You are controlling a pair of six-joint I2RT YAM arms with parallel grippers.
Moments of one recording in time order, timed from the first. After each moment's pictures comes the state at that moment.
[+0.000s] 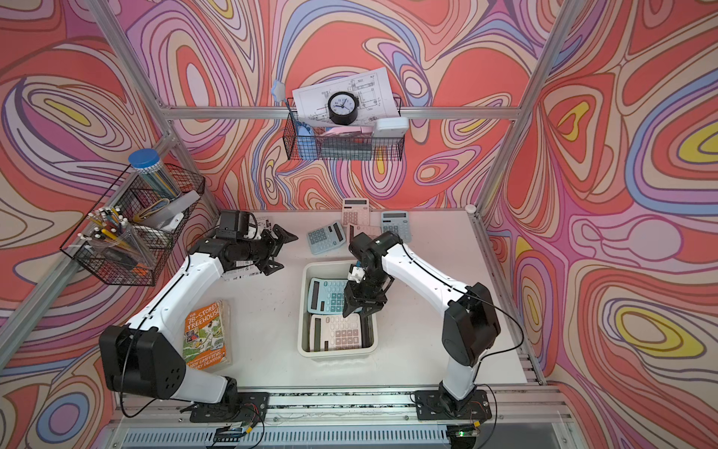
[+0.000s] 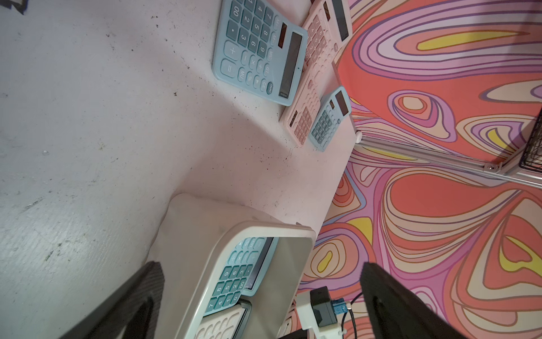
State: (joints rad) left arm -0.14 1.47 1.30 -0.67 0.51 -1.04; right arm 0.65 1.79 1.57 -1.38 -0.55 0.40
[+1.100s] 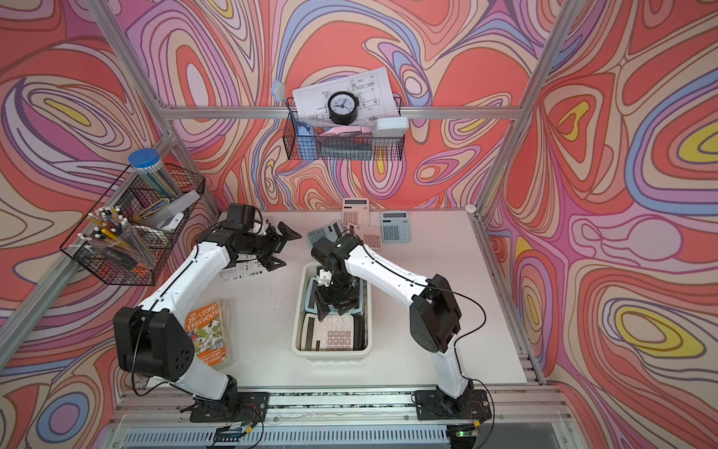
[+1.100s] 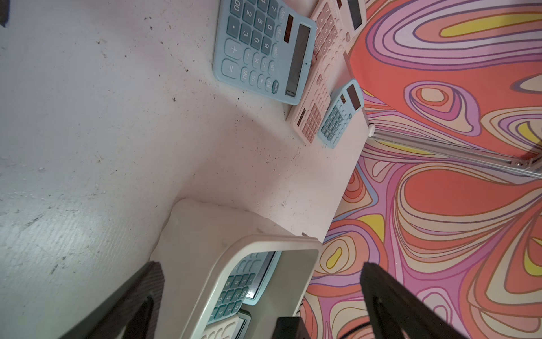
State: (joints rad) left arm -0.14 1.60 1.43 -0.75 0.52 -0.96; right arm 0.82 1.99 1.87 -1.39 -0.39 0.34
